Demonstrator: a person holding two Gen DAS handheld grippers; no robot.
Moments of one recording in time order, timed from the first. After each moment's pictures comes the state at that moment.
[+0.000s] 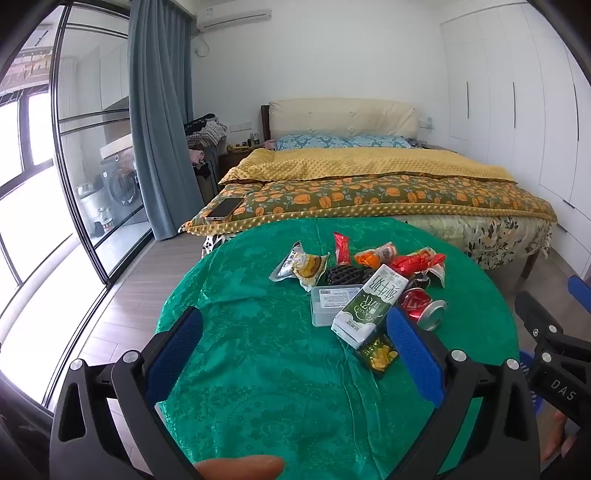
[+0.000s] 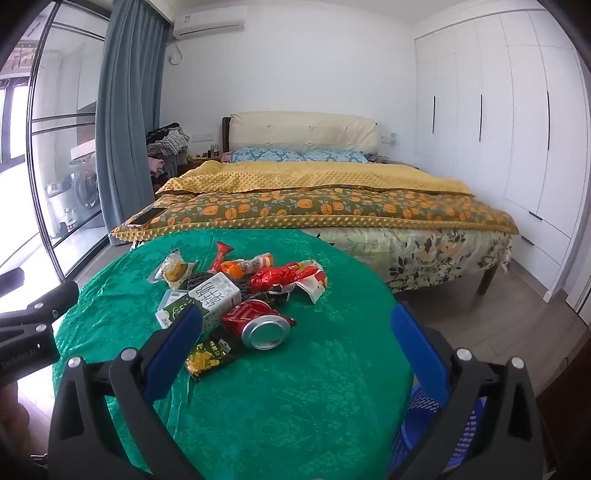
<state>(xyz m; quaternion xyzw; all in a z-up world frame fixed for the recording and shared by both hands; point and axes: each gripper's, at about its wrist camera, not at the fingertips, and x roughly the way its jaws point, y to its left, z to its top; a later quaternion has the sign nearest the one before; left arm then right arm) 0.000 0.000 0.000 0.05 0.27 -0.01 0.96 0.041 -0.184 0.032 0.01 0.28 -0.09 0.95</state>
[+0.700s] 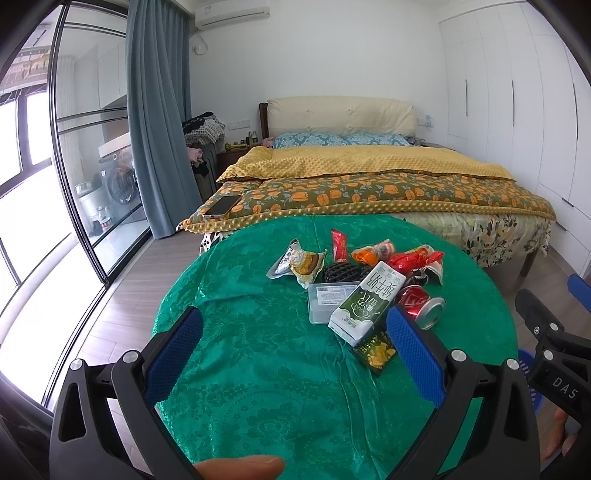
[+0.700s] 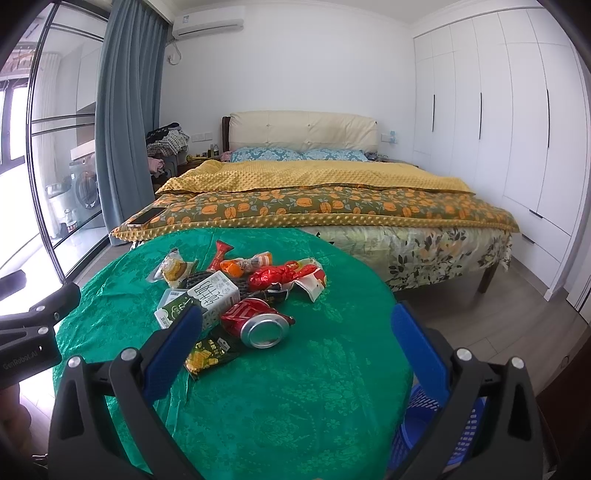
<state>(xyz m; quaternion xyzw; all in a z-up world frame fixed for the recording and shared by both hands) 0.000 0.000 0.000 0.05 0.28 -0.01 0.96 0.041 -0.189 0.031 0.02 0.29 -0.09 0.95</state>
